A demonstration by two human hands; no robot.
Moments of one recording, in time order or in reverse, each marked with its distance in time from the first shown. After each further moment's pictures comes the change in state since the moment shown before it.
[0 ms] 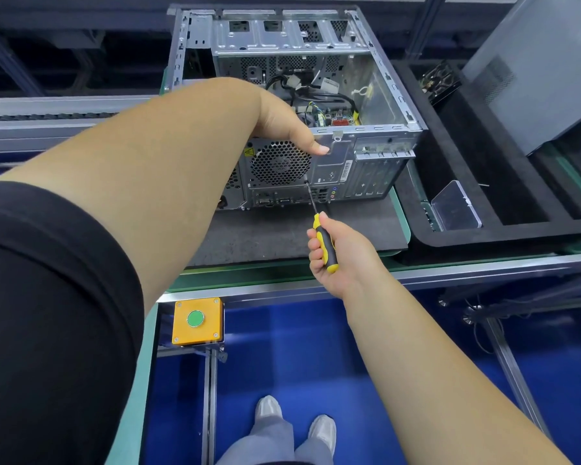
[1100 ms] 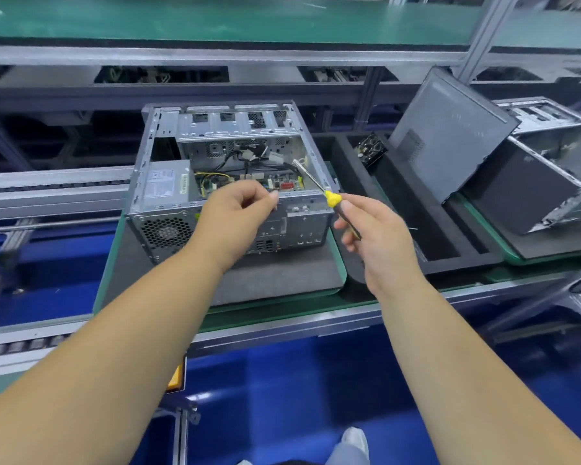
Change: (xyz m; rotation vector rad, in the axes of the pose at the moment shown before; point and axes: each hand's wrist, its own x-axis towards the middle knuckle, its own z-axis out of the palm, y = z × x) left_hand -0.084 0.048 0.101 -0.759 0.858 0.496; right_hand -0.091 -0.098 -0.074 -0.278 -0.023 -0.929
